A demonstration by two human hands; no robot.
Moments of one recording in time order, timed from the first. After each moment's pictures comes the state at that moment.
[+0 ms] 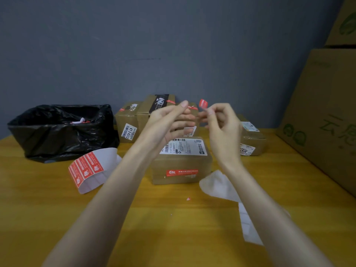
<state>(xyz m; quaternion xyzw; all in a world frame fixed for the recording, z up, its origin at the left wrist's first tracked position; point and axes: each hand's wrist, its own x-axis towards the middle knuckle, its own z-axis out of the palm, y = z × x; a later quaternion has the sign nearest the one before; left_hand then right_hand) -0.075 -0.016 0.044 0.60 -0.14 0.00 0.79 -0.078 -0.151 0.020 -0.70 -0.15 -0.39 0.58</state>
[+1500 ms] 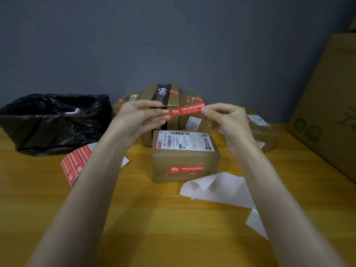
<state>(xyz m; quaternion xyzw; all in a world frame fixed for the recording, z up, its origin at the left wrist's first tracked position) -0.050 0.035 0.033 0.63 -0.02 0.02 0.77 -0.047 -0.161 0.022 -0.73 -0.05 -0.16 0.67</state>
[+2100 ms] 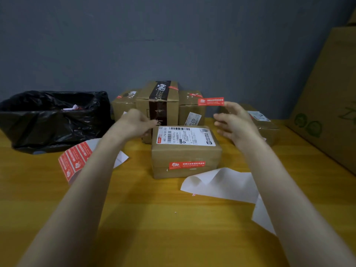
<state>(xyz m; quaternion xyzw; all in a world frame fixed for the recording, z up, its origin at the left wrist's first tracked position) -0.028 0.047 0.007 0.91 0.02 0.03 0.41 -0.028 -0.182 0.003 -0.72 0.07 -0.11 0.68</state>
